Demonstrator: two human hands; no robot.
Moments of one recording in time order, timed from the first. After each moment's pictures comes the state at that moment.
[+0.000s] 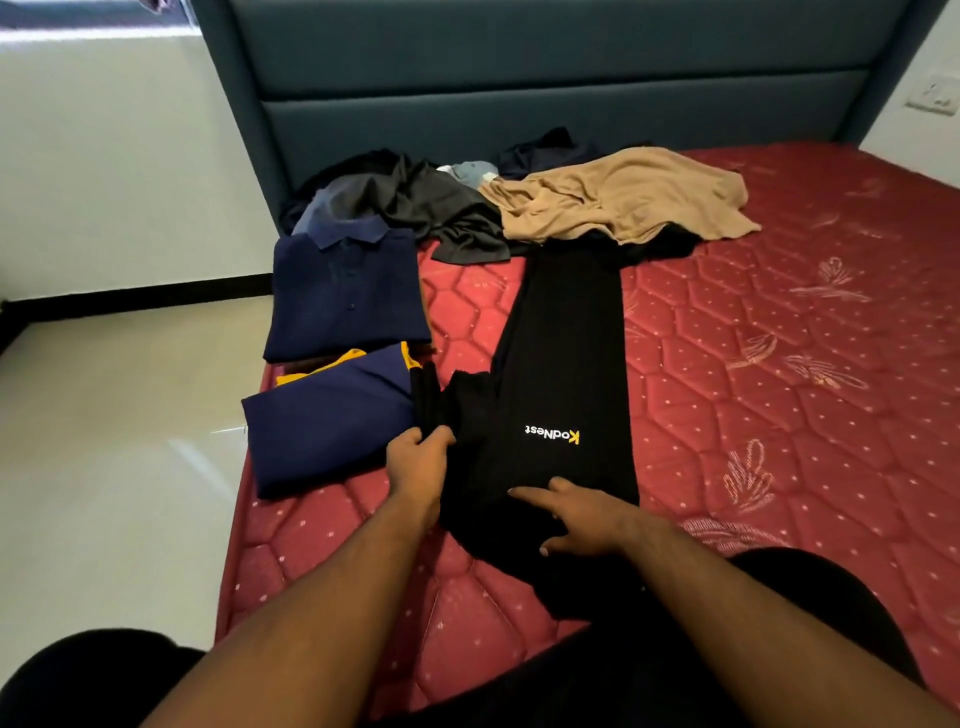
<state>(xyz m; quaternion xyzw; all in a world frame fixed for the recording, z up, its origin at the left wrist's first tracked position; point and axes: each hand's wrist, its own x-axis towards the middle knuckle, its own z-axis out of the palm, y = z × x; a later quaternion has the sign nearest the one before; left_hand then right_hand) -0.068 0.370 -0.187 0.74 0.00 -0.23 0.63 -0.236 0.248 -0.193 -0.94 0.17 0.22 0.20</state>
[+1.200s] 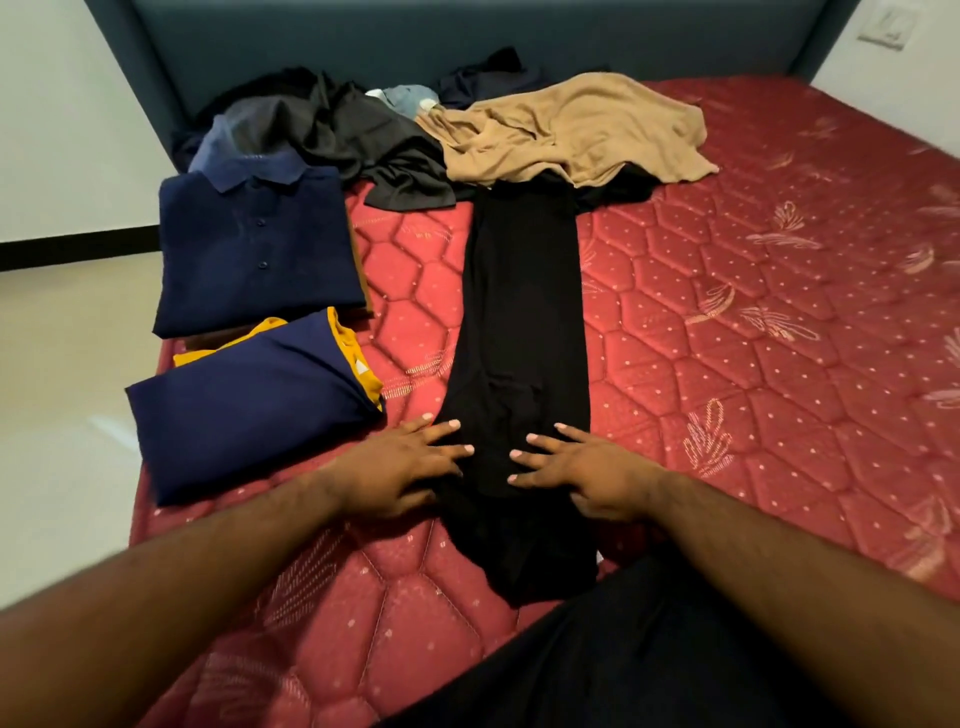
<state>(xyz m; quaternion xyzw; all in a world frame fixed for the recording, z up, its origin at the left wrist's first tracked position) -0.027 0.364 -0.220 0.55 -0.83 -0.05 0.09 -0.268 0.196 -0.182 -0.97 0.04 0.23 0.12</state>
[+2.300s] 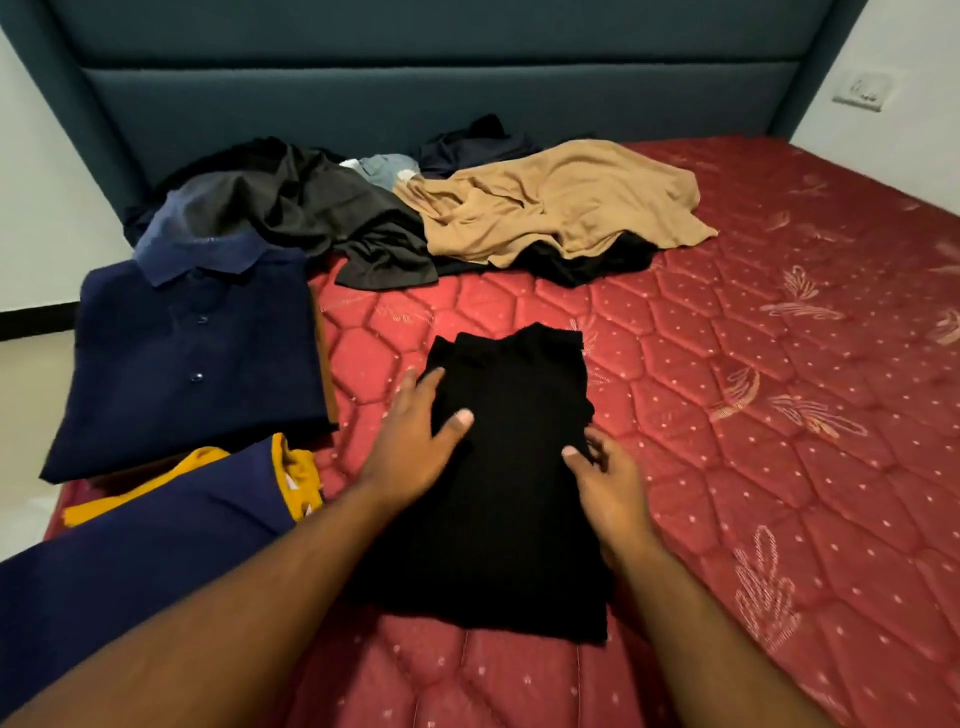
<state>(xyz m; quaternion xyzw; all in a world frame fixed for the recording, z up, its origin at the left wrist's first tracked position) 0.019 0.205 -0.206 0.79 -0.46 -0.18 0.37 -0.177 0.109 -0.217 -0.55 0.52 -0.33 0.56</state>
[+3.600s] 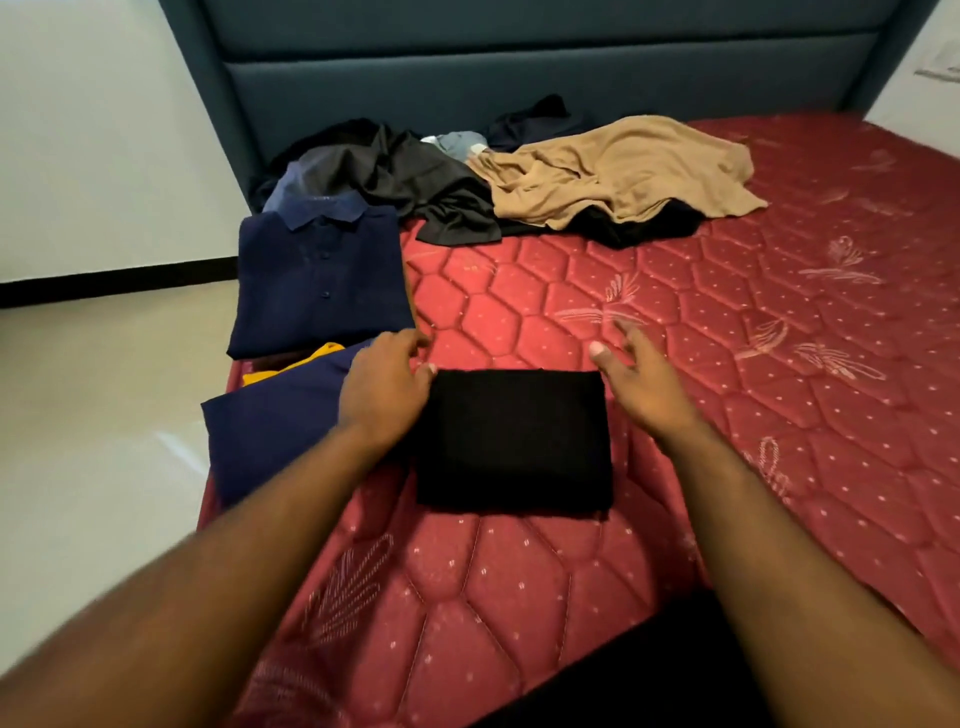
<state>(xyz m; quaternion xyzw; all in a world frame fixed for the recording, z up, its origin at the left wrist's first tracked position) 0.000 0.346 -0.133 0.86 -0.41 -0.05 0.32 -0.207 0.169 -0.127 -0.76 0.42 -0.25 0.44</state>
